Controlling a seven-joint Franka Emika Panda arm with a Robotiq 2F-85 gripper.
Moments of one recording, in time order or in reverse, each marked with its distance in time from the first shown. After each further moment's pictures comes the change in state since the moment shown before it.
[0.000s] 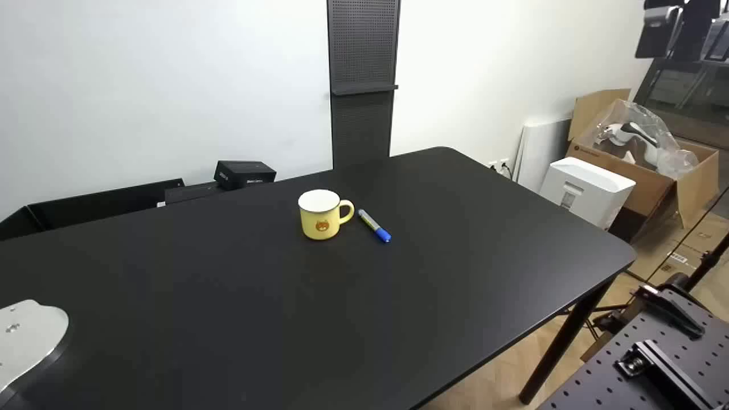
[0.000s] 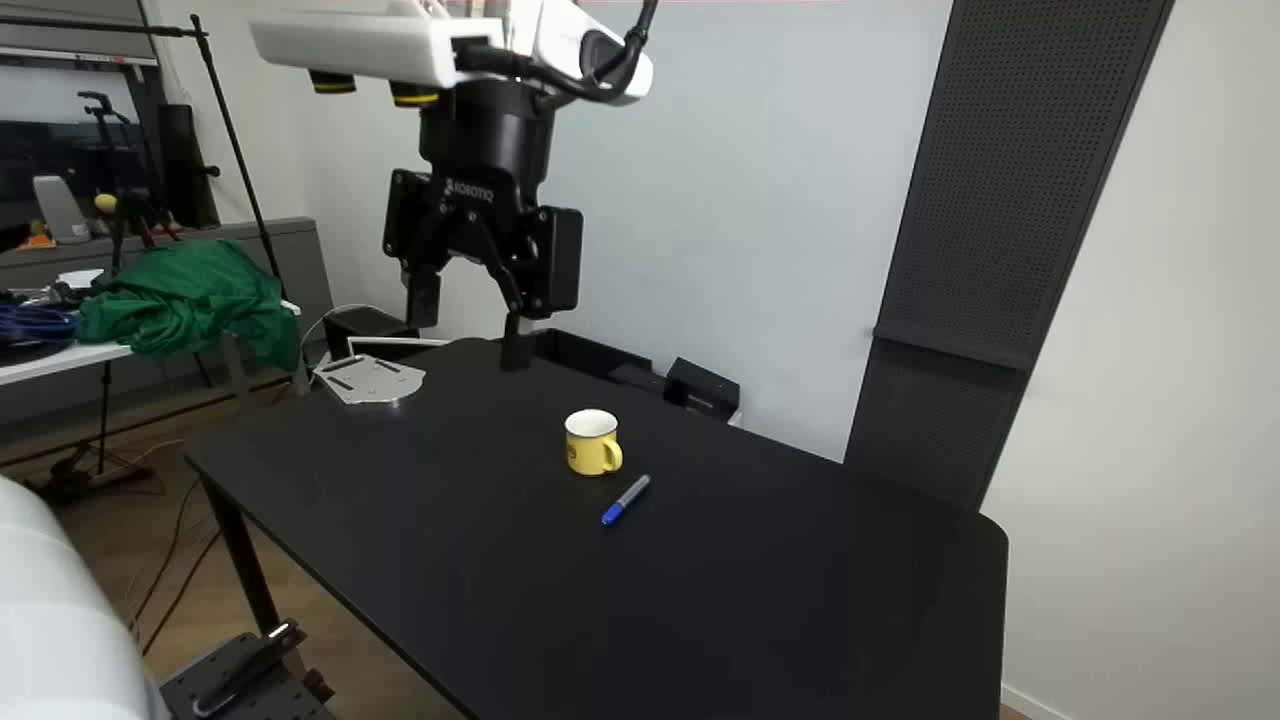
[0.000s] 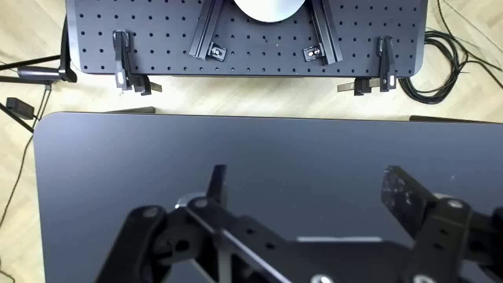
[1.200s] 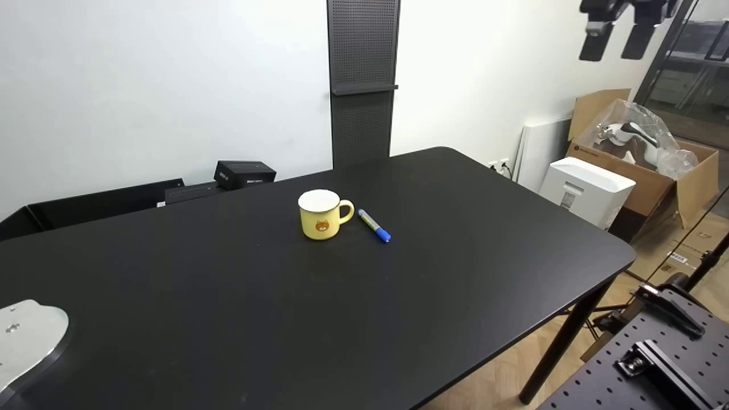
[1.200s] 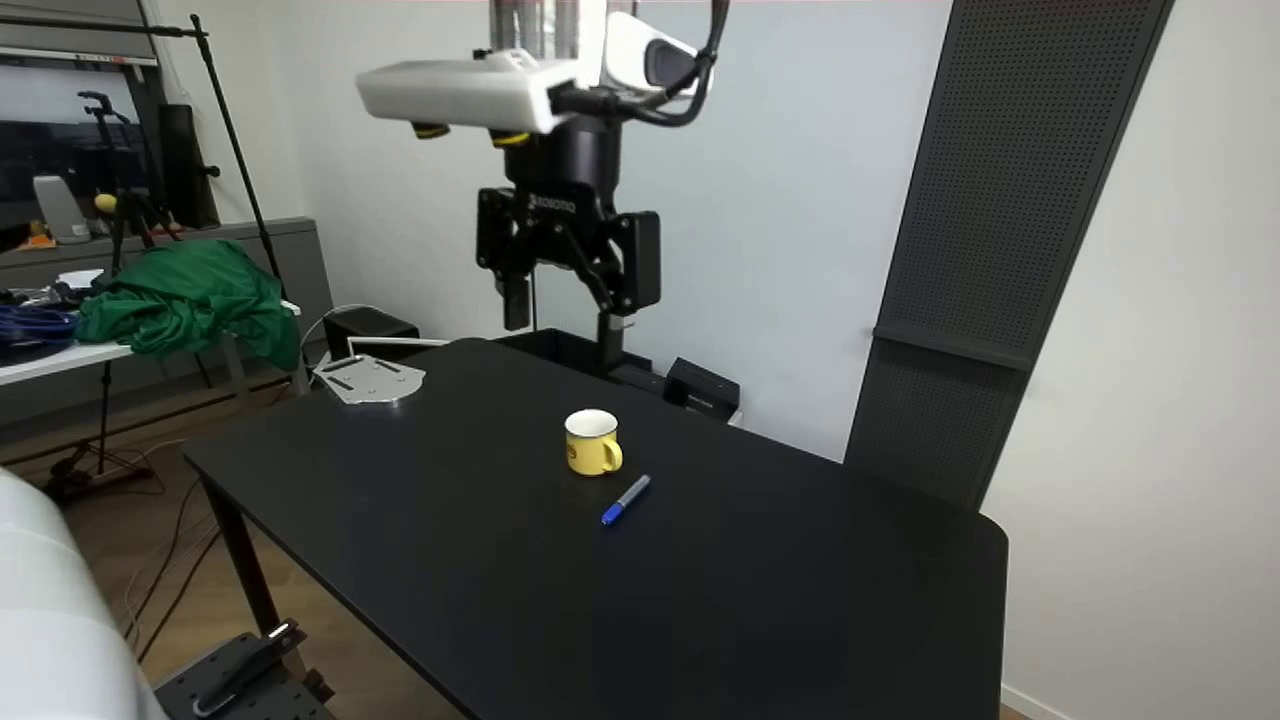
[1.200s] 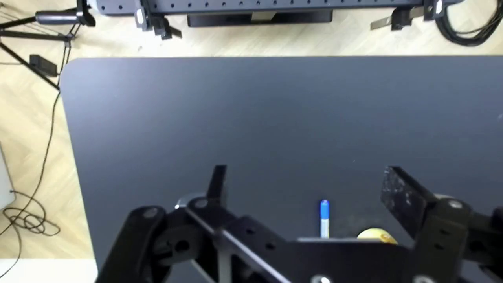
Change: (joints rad) arm -0.041 0.085 -0.001 0.001 -0.044 0.236 0.004
